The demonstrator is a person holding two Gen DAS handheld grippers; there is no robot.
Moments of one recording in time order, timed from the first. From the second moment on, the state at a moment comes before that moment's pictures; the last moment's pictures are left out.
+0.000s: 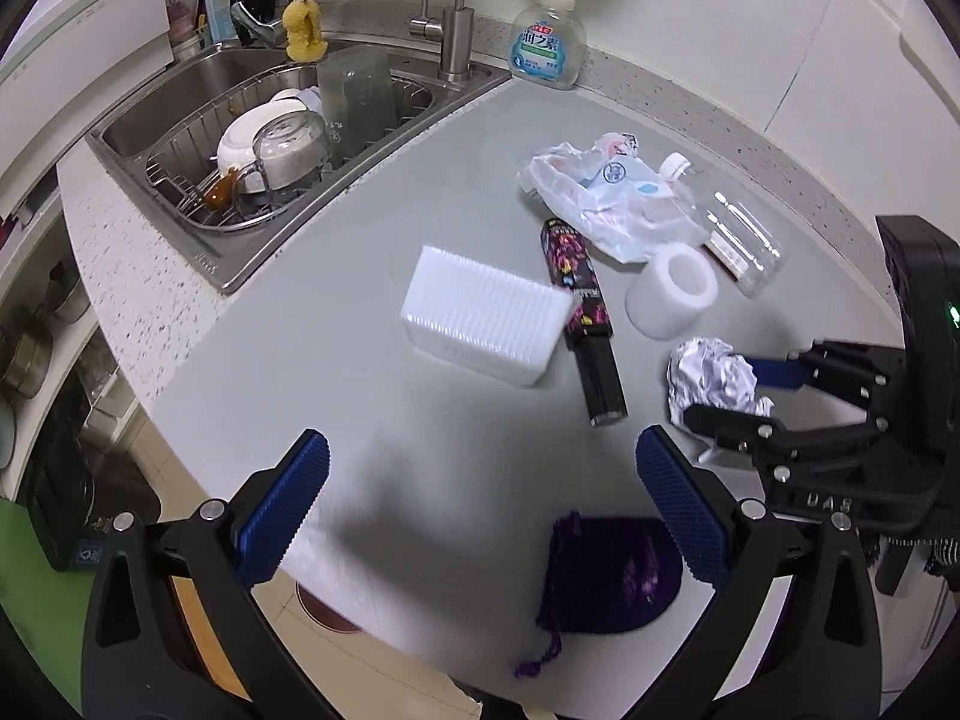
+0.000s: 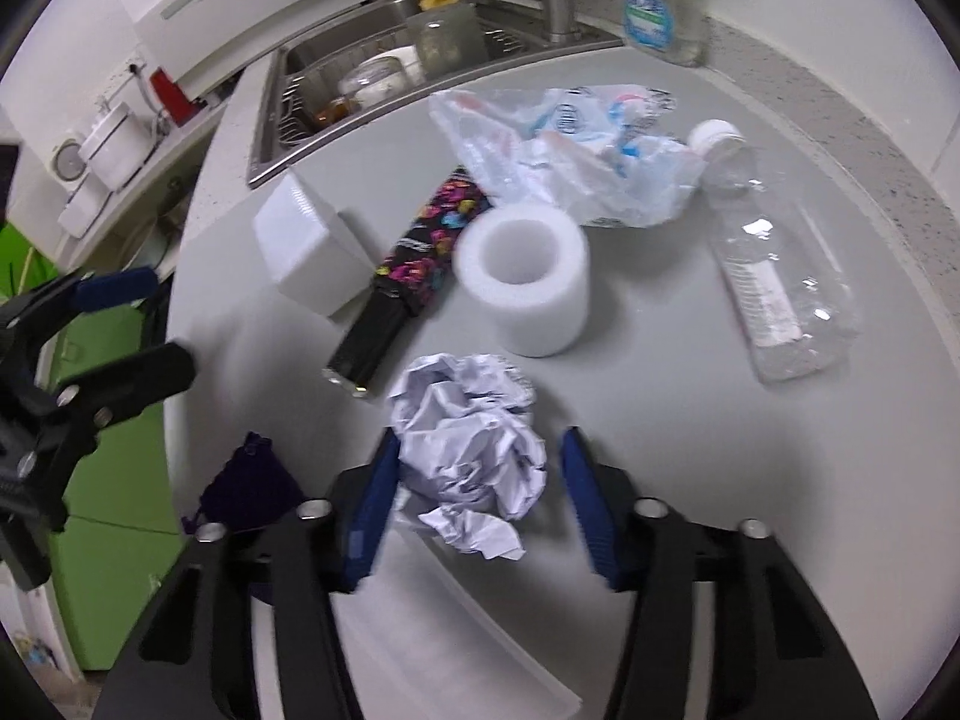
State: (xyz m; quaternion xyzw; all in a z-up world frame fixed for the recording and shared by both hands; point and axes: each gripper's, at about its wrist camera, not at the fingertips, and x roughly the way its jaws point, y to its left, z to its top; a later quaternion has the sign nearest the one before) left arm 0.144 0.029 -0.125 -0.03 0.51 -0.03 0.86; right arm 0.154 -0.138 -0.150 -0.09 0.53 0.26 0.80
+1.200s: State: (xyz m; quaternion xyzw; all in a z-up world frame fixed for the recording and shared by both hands) left arm 0.206 0.026 -0.156 0.00 0.51 -0.06 0.86; right arm 0.150 -0.166 -0.121 -0.06 0.52 0.23 0.82
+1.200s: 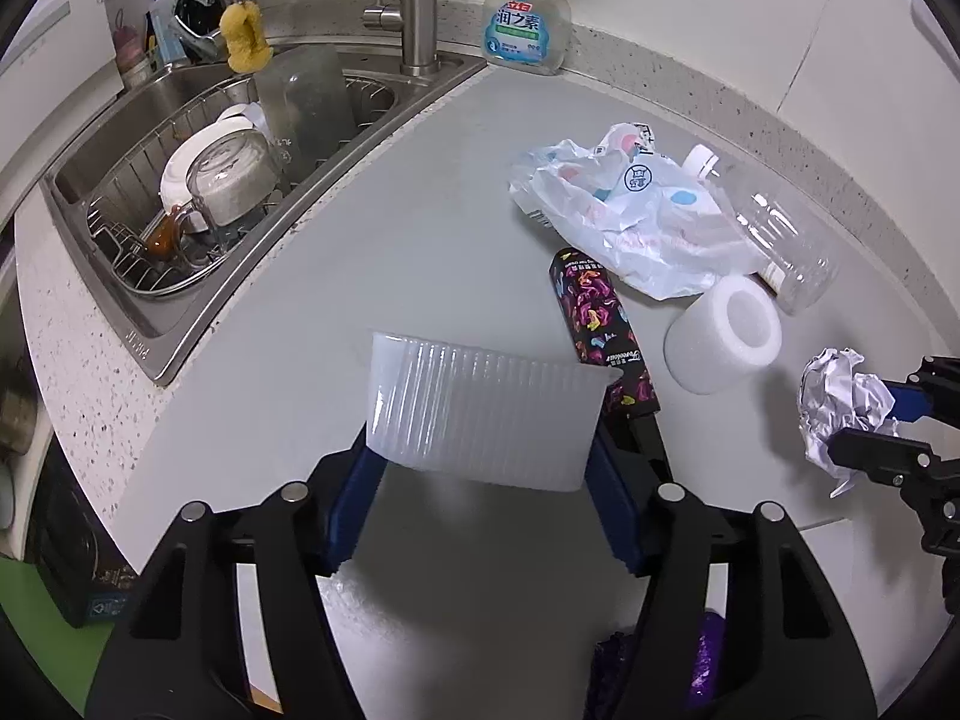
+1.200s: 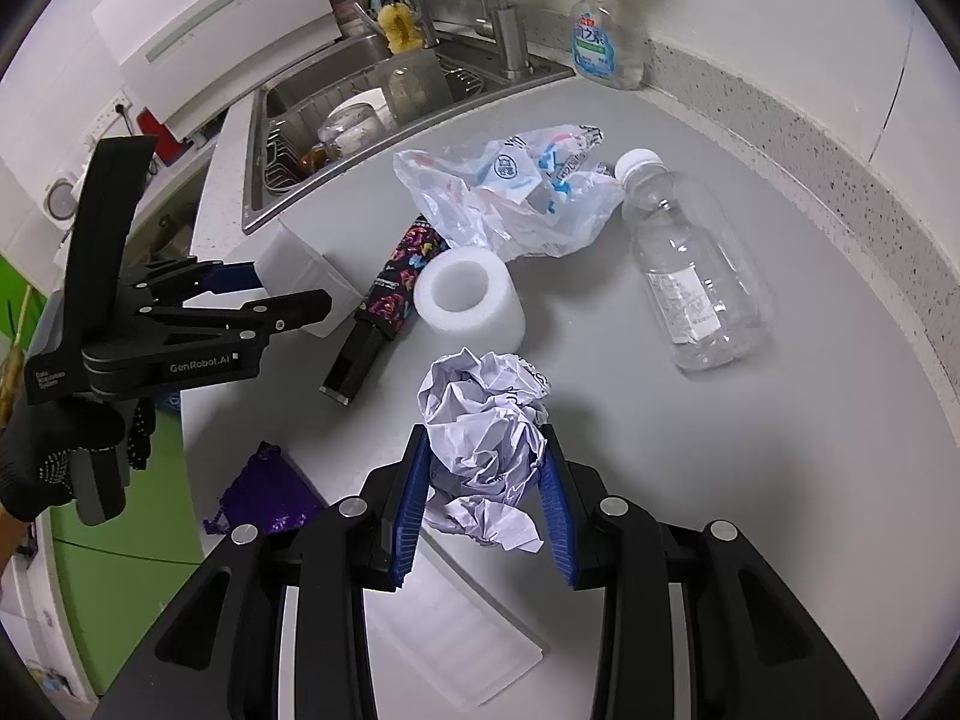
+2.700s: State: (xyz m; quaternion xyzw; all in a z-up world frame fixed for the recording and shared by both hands) left arm 0.083 0.068 -0.082 -0.03 0.46 -0.02 0.89; right arm 0.105 -0.114 -0.079 -0.10 0.47 0.29 0.83
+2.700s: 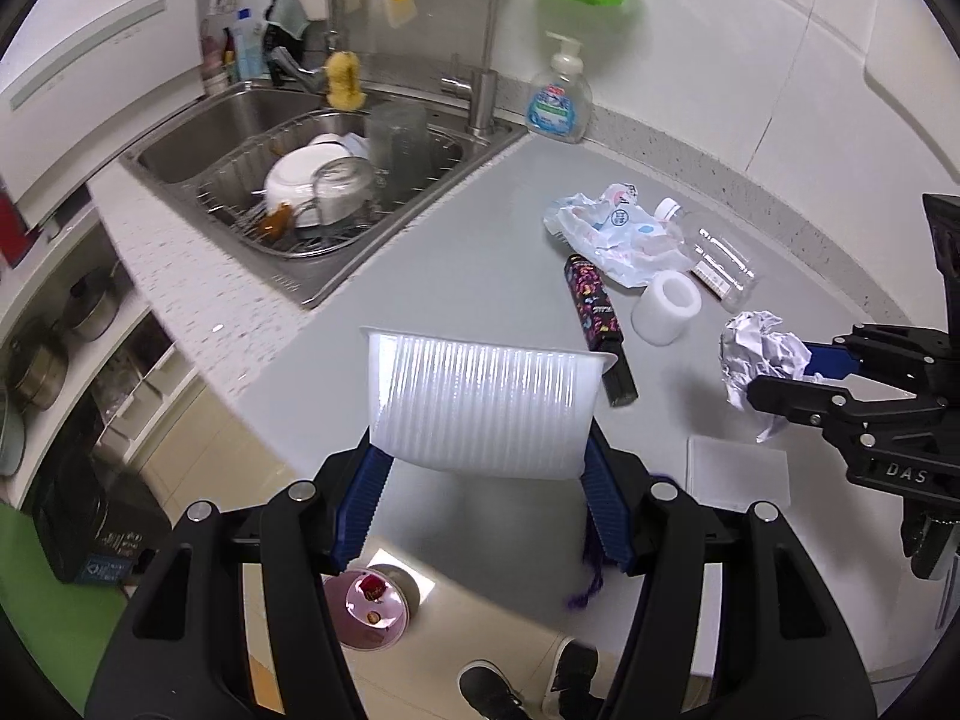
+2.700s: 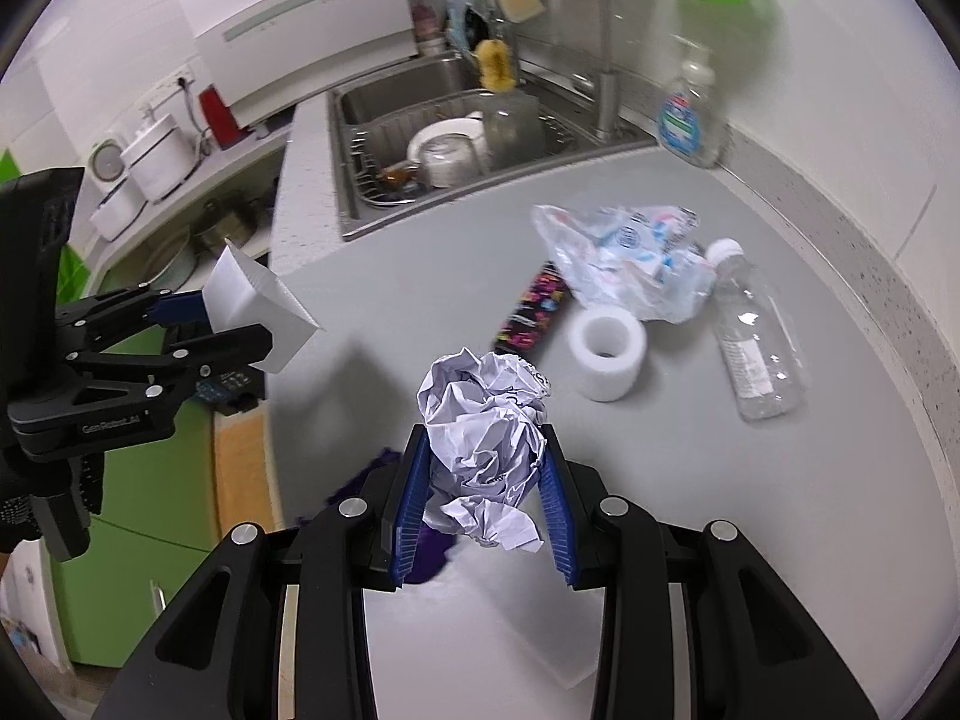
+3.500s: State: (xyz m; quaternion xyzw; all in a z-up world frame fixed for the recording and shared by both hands) left arm -0.130 0.215 -0.134 -0.14 0.48 0.15 0.85; right arm -0.021 0.094 -0.136 -0.20 0.48 0.47 0.72
